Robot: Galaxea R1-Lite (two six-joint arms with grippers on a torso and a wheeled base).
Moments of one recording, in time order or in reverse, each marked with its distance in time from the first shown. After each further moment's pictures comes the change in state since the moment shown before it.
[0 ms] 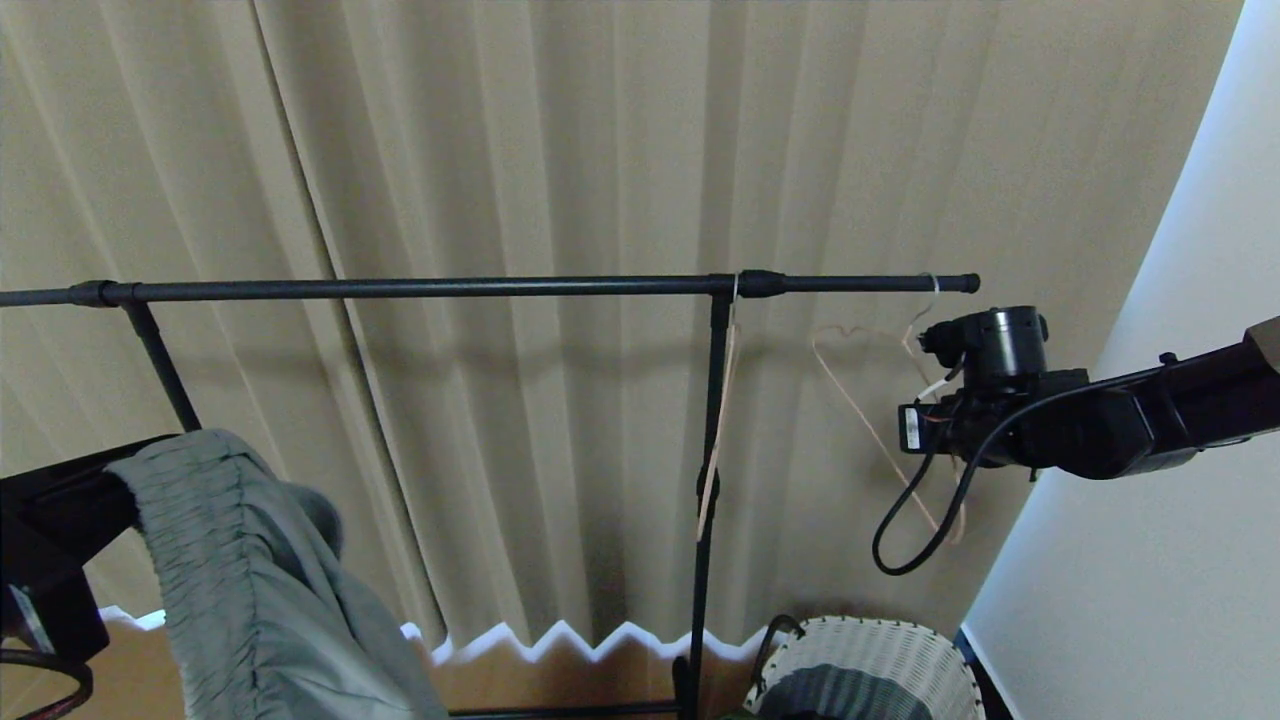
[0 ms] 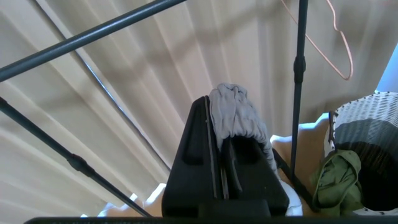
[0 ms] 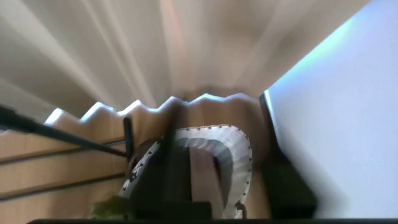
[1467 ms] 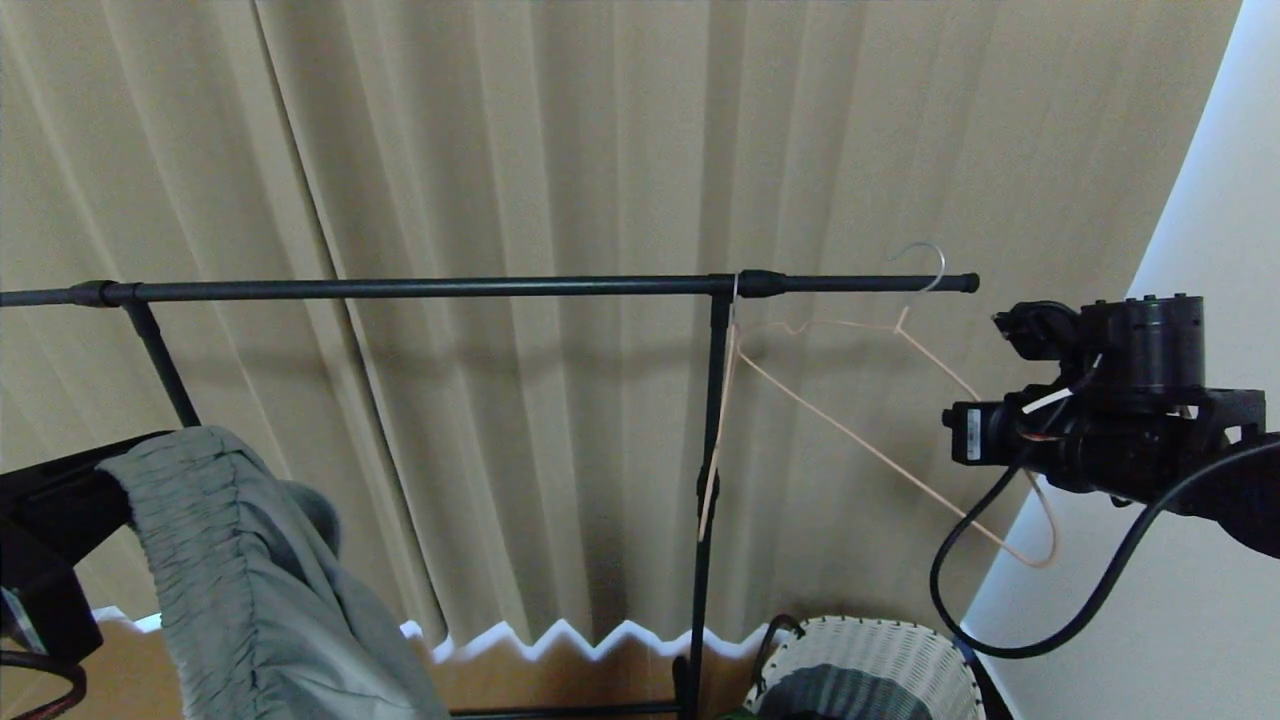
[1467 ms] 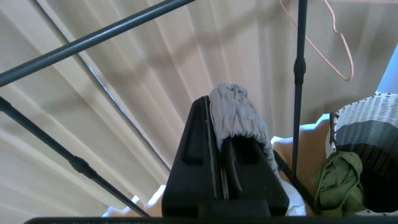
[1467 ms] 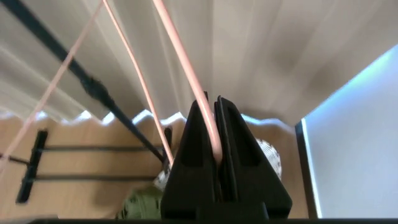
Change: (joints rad) left arm -0.001 -0.008 0.000 -0.009 0.001 0.007; right arm 0.031 -0.337 0.323 -0.149 0.171 -0.020
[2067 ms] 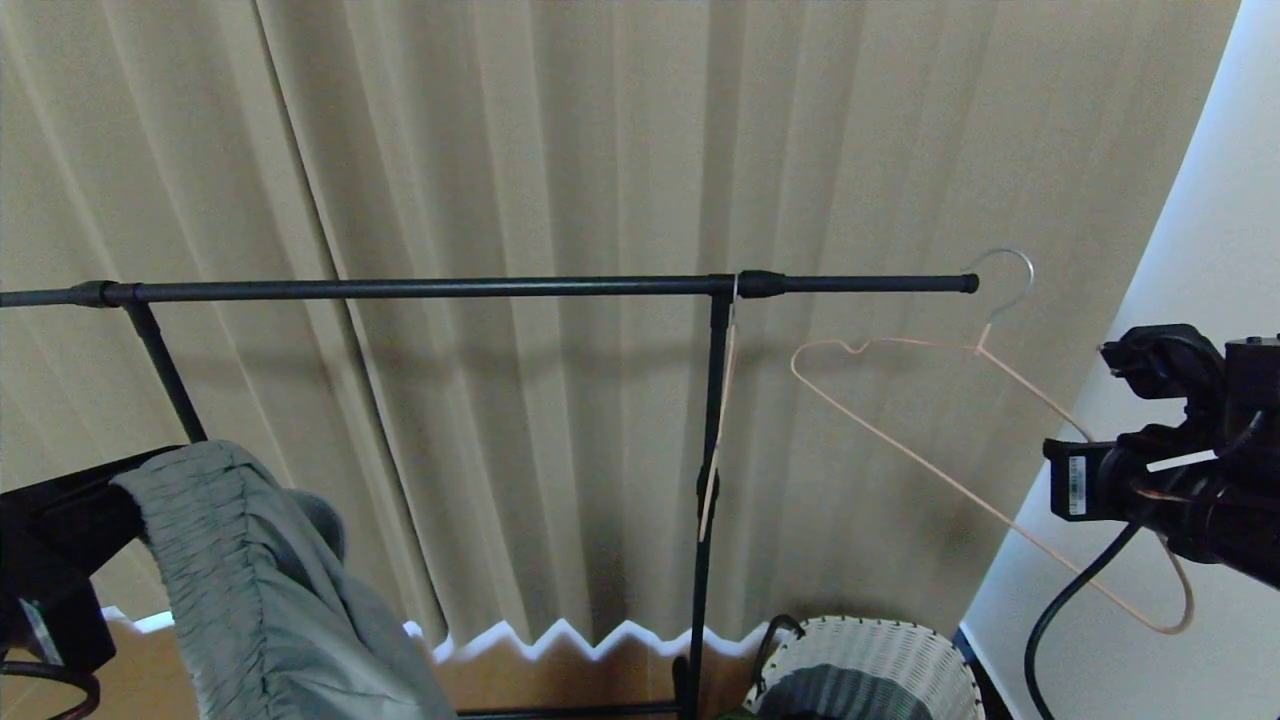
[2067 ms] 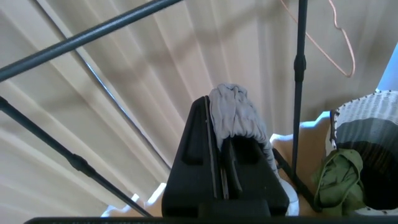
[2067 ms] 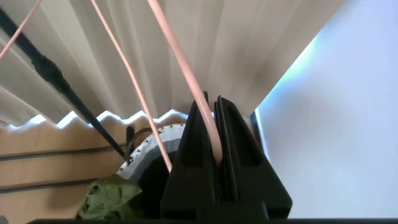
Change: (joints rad) left arm 0.001 0.005 0.029 -0.012 0.000 0.000; right arm 0.011 -0.265 0.223 0.000 -0.179 -0.083
